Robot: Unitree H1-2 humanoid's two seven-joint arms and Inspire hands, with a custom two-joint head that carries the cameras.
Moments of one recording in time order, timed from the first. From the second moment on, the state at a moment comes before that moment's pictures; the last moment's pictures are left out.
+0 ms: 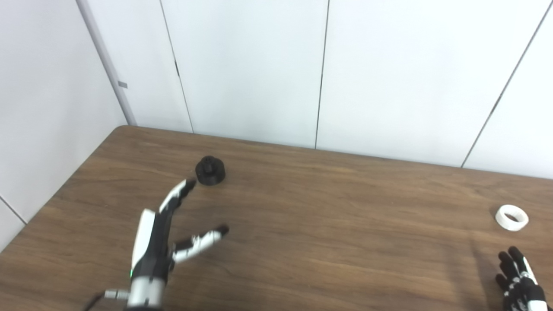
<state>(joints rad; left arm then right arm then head) 0.10 0.15 0.11 -0.45 0.42 0.20 0.10 0.22 -0.12 -0.23 -0.20 0.10 -0.09 0.19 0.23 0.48</state>
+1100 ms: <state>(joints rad) -0.31 0.39 0.03 0.08 0.70 0.38 0.04 0.22 -0.12 -0.22 -0.23 0.14 -0.03 0.20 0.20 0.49</state>
